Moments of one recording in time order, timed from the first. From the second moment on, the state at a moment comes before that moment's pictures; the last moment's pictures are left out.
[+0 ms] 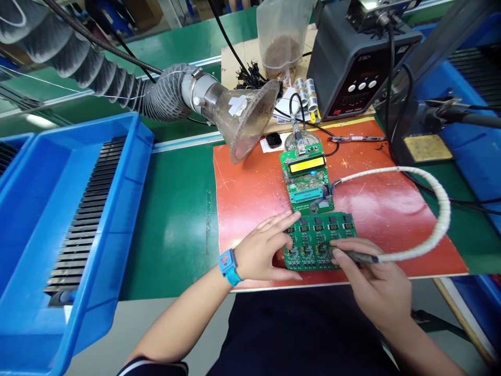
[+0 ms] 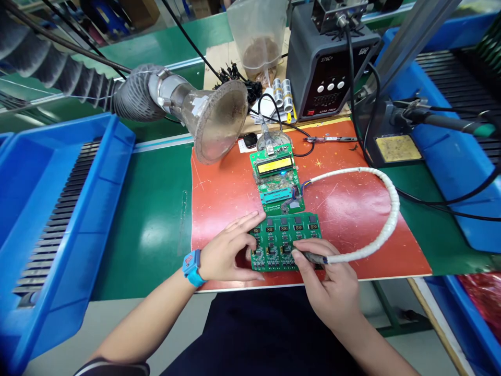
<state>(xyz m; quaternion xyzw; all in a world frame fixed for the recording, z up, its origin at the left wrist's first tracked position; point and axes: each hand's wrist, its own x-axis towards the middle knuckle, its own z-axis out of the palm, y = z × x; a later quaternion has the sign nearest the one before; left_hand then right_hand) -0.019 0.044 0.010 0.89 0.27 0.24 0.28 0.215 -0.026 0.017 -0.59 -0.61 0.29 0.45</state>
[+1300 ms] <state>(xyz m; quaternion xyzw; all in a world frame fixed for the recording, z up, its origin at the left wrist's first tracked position) -0.018 0.044 0.011 0.89 0.27 0.25 0.27 0.193 -0.012 0.034 -0.57 -0.69 0.21 0.41</state>
